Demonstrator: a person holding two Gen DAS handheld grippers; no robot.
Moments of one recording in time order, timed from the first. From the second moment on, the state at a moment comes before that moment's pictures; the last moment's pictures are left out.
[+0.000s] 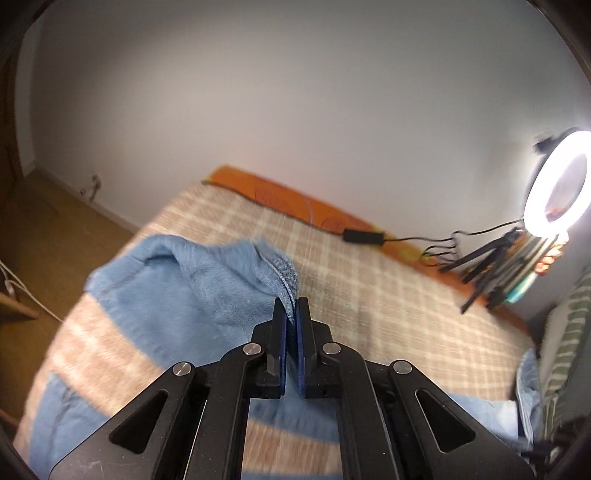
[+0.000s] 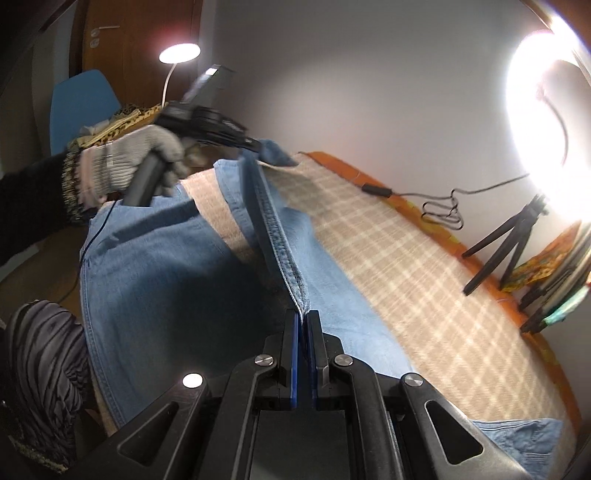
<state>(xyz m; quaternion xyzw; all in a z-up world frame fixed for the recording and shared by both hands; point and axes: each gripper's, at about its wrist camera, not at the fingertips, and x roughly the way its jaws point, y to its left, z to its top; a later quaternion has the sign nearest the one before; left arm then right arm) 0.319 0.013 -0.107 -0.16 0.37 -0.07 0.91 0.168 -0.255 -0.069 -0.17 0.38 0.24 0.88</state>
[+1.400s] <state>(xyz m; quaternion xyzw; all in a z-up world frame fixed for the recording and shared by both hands) 0.196 0.024 -0.162 -0.01 0.46 -0.03 0.89 0.035 -0.271 -0.116 -0.02 0.45 0.21 0.87</state>
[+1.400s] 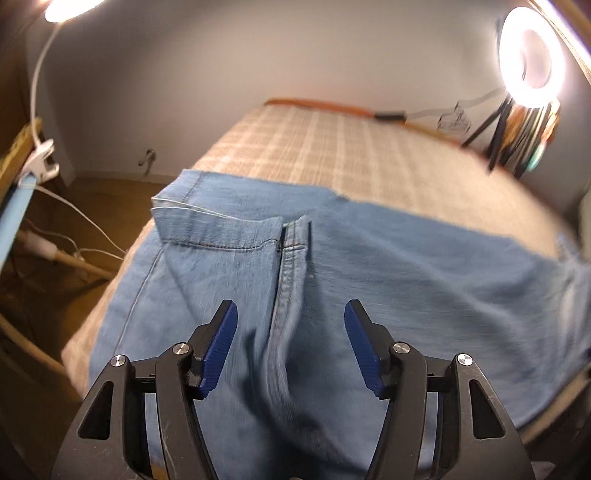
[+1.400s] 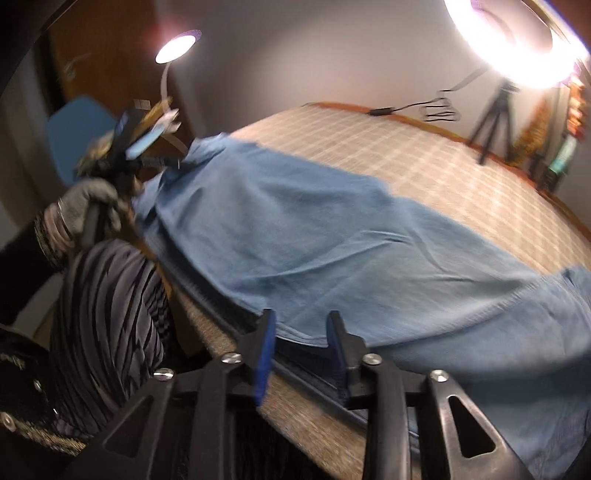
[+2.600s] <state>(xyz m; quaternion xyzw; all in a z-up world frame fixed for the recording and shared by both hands) 0.141 0.163 -0.184 -0.35 0.38 0.04 0.86 0.150 -0.482 -0.112 0.17 0.50 -0.17 0.83</state>
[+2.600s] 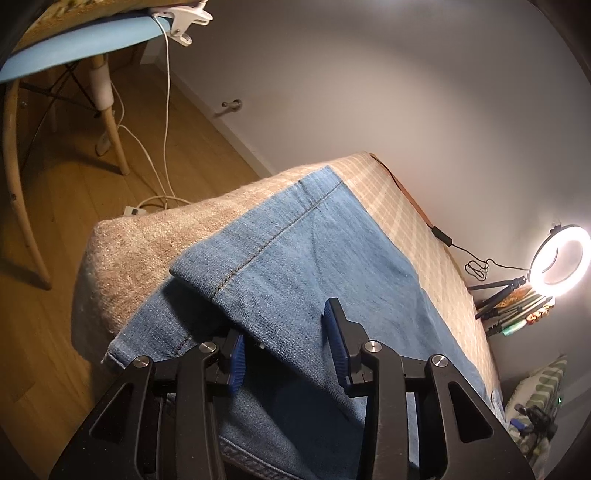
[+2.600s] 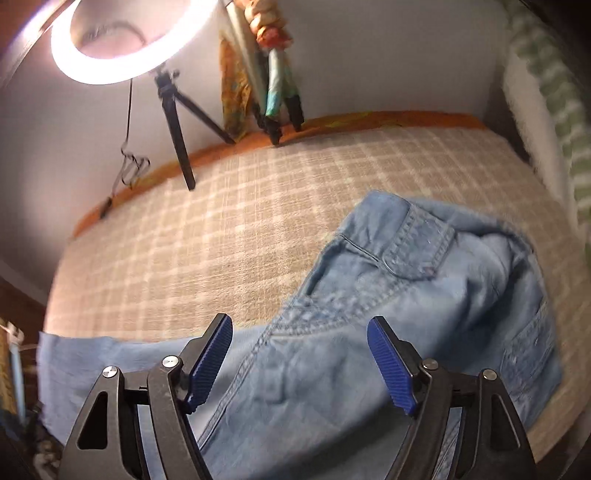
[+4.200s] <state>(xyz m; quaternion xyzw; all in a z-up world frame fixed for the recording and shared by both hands) 0.143 0.157 -0.188 -0.30 0.38 0.05 0.87 -0.090 -0.556 -0.103 0.31 0.28 -0.23 0.88</state>
